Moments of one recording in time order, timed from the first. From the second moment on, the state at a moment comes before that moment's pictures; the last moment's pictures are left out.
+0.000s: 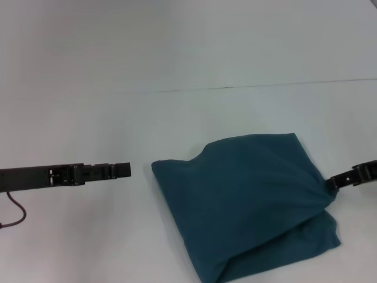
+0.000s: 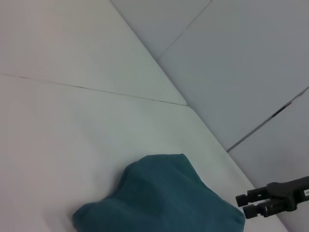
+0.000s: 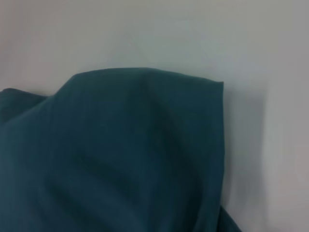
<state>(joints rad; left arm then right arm) -0.53 -2.09 0.69 0.90 2.07 1.62 -2.16 0.63 2.07 -0.64 -1.13 -2.74 -1.59 2.41</state>
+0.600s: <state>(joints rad) -0.53 -2.09 0.70 0.90 2.10 1.61 -2.16 0.63 2.08 -0.68 -1.05 -2.74 -1.51 2.40</state>
